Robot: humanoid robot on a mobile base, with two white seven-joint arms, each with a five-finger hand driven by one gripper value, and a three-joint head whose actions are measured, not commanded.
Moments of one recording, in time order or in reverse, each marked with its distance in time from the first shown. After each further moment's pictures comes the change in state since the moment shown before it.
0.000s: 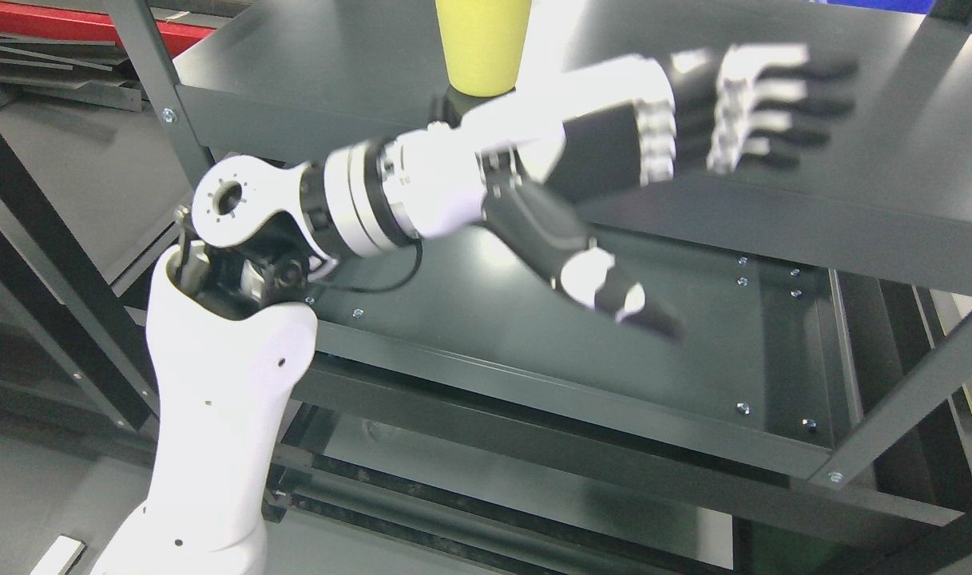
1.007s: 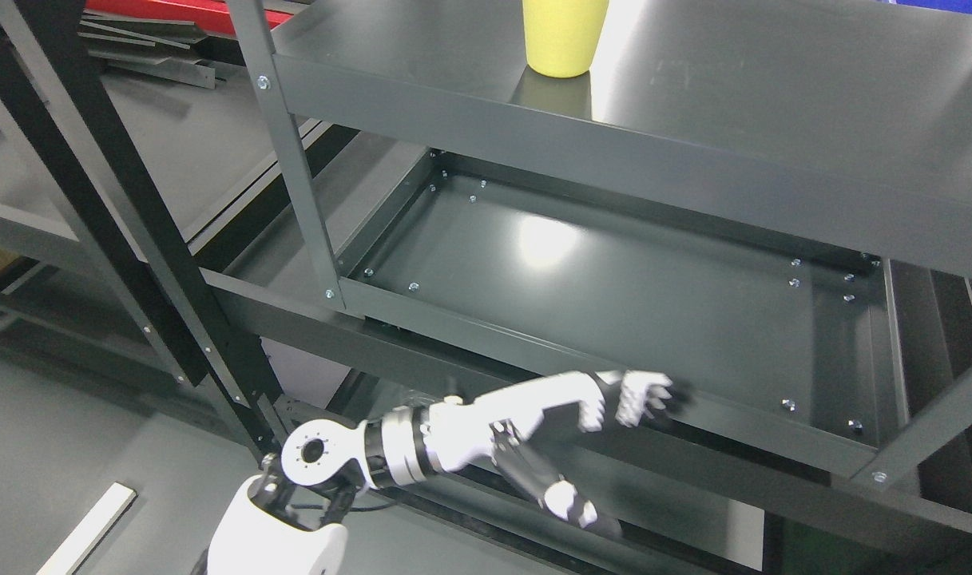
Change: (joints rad) left arm 0.531 0.027 -0.045 0.087 -0.236 -0.281 0.121; right arm 0.000 0.000 0.000 0.000 0.000 0.000 -0.005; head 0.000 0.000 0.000
